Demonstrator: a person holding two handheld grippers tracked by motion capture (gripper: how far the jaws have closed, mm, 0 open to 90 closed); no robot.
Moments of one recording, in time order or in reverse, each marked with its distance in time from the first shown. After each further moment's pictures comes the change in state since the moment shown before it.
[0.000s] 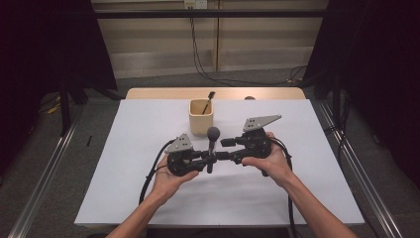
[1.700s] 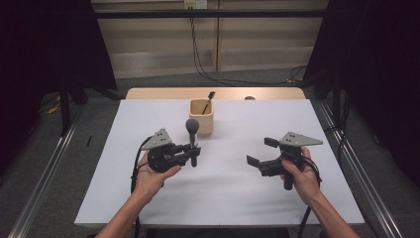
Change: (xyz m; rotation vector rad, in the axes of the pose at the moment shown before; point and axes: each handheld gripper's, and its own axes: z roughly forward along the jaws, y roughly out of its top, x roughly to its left) left arm 0.016 0.006 -0.047 -0.065 0.090 -0.049; right arm -0.001 -0.065 -0.062 -0.177 -0.381 0.079
